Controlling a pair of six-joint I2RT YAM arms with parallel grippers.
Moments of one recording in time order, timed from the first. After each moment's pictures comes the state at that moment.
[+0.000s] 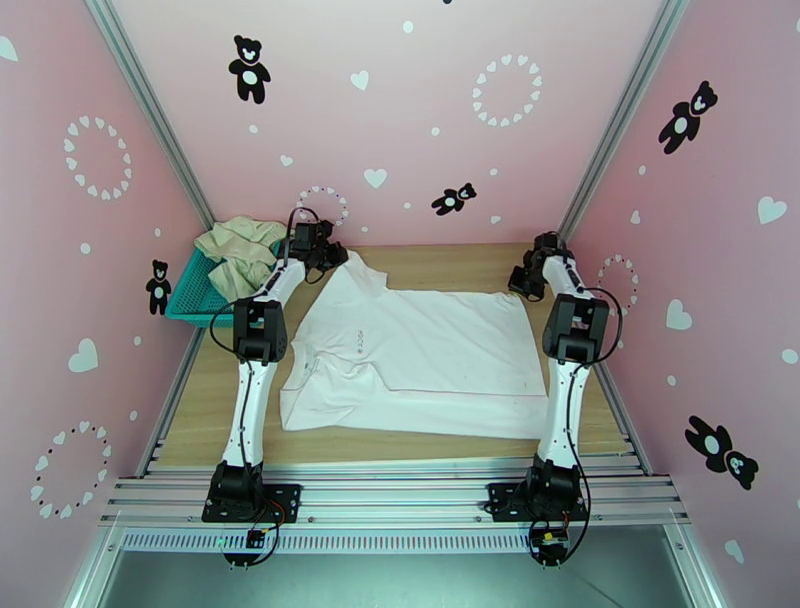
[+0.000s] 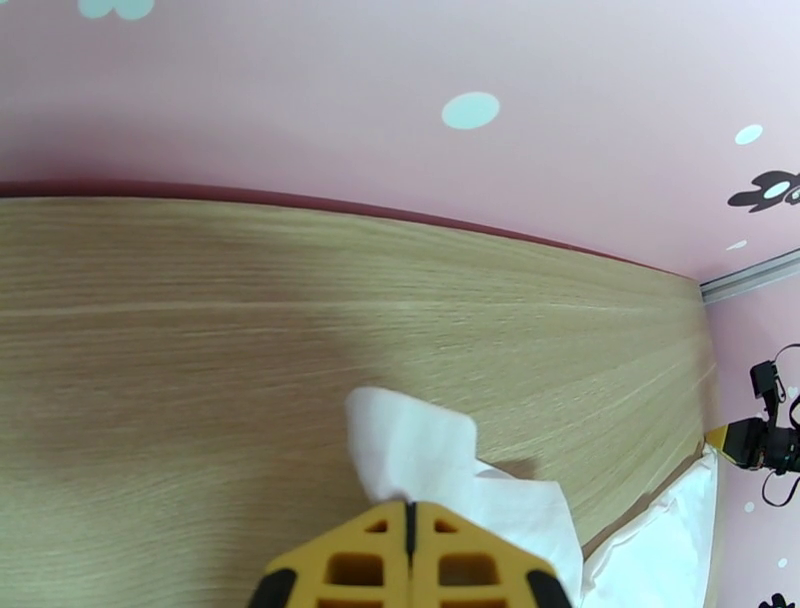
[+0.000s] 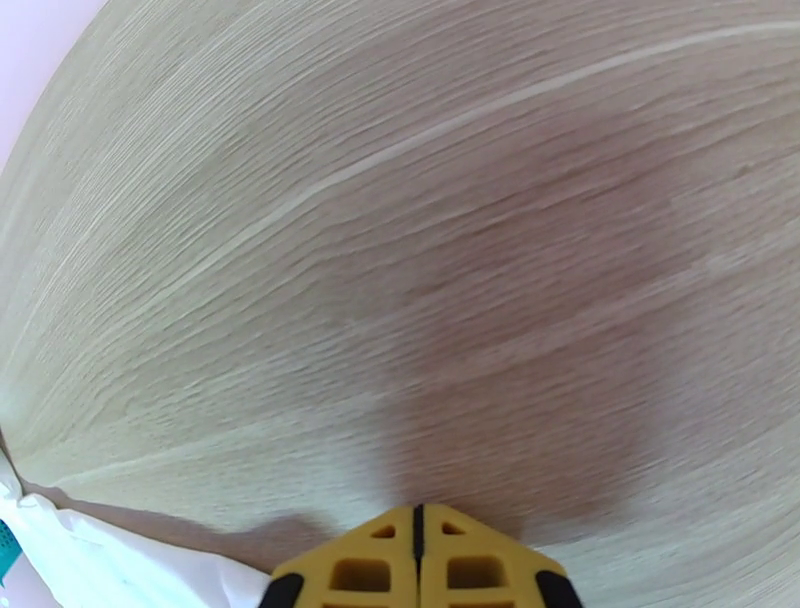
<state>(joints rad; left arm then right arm) -0.10 2.66 2.39 -0.41 0.51 -0.43 -0.18 2.54 2.24 -0.91 -0.22 0.21</state>
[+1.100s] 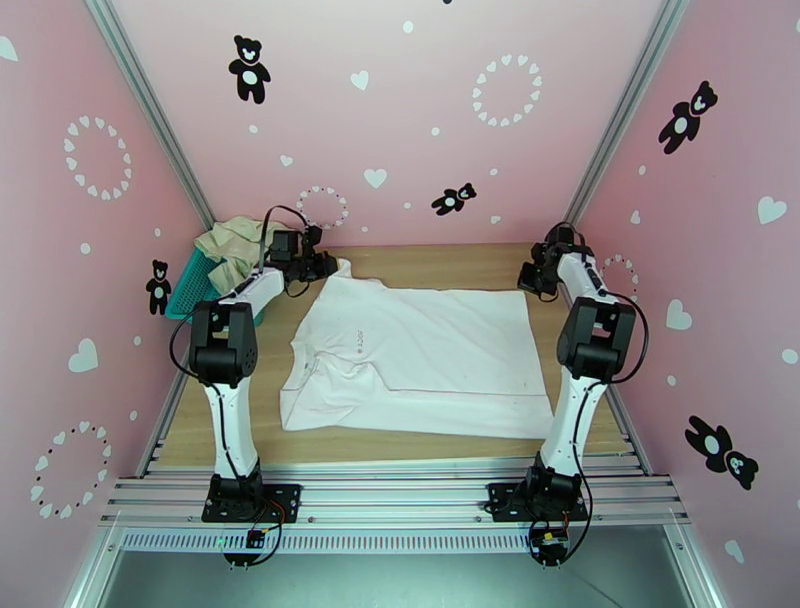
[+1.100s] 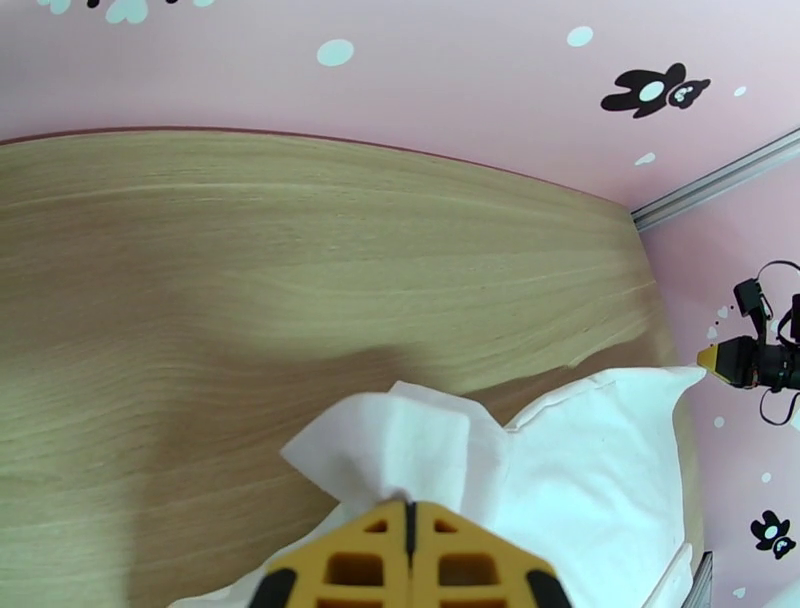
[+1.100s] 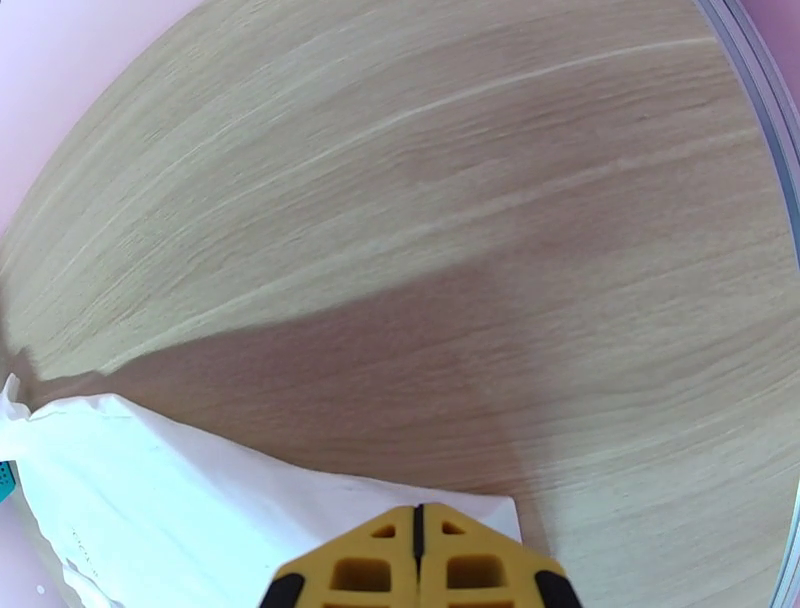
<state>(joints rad) -0.07 2.12 1.66 -0.20 0.62 -0.33 -0.22 2.21 1.93 -0.89 -0.25 0.11</state>
